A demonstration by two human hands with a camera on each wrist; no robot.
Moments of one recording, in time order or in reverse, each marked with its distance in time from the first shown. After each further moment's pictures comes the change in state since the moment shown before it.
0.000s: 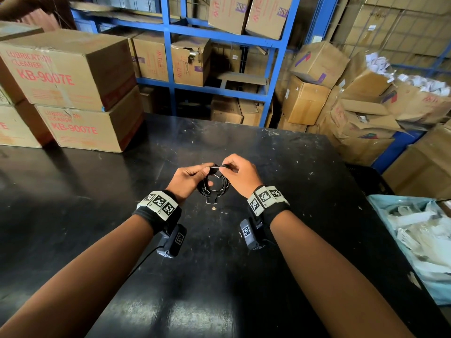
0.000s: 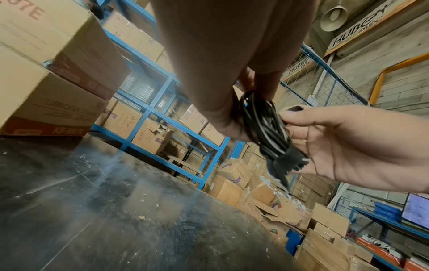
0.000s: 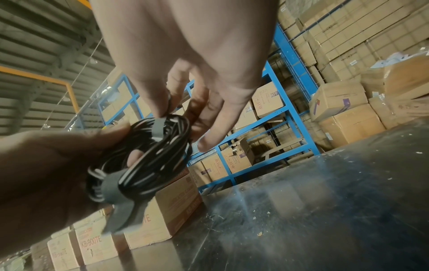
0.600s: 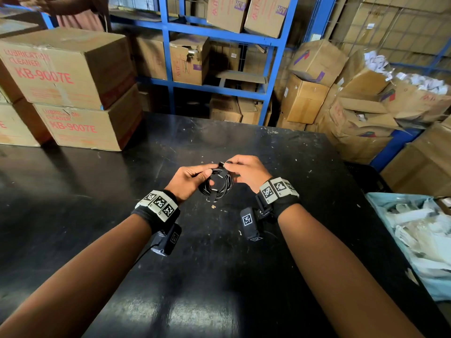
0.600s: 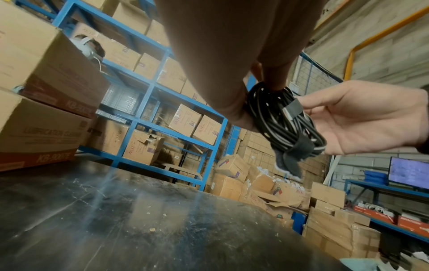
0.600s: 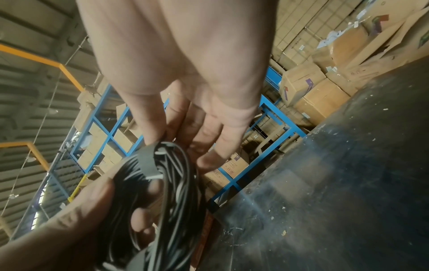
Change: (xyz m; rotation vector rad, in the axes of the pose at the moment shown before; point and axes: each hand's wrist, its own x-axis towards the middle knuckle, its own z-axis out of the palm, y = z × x) left_hand -0.011 0.005 -0.001 0.145 -0.128 0.144; right_hand 0.009 -0.001 -0.018 0.346 -0.206 0.285
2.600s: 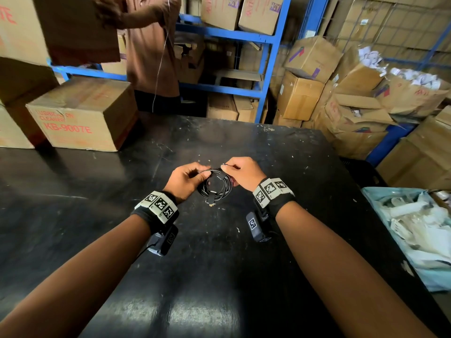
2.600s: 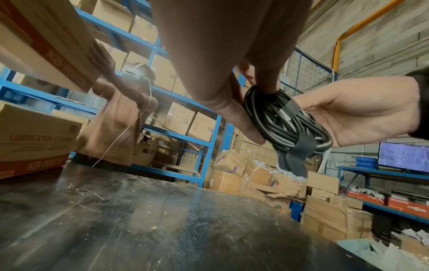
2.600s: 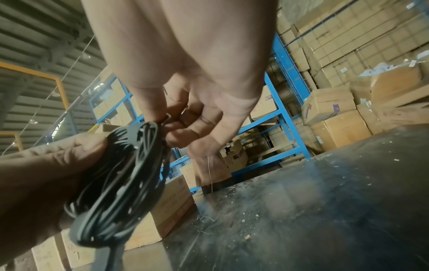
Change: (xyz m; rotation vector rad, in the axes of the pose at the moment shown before) left_hand 0.005 -0.015 0.002 0.101 0.079 0.025; right_hand -0.006 0.009 -0.001 -0.407 0.079 -0.136
